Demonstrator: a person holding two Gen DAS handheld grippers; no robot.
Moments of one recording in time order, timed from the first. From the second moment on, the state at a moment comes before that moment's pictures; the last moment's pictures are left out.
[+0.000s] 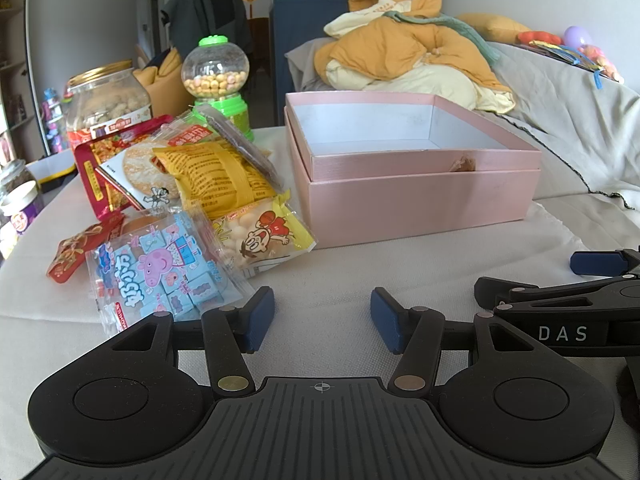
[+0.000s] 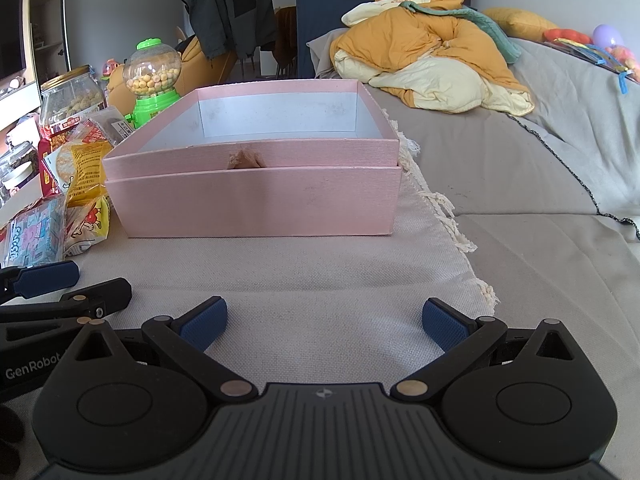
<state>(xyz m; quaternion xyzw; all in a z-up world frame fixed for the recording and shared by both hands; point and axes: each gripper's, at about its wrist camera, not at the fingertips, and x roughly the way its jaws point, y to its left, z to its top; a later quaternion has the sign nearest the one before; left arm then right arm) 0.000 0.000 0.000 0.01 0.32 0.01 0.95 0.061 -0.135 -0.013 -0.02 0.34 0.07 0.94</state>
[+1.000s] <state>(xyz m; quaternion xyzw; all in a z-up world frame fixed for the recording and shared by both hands) -0.014 0.171 0.059 -0.13 0.28 0.09 0.95 0.092 -0.090 0.007 -0.07 0.42 0.18 0.89</state>
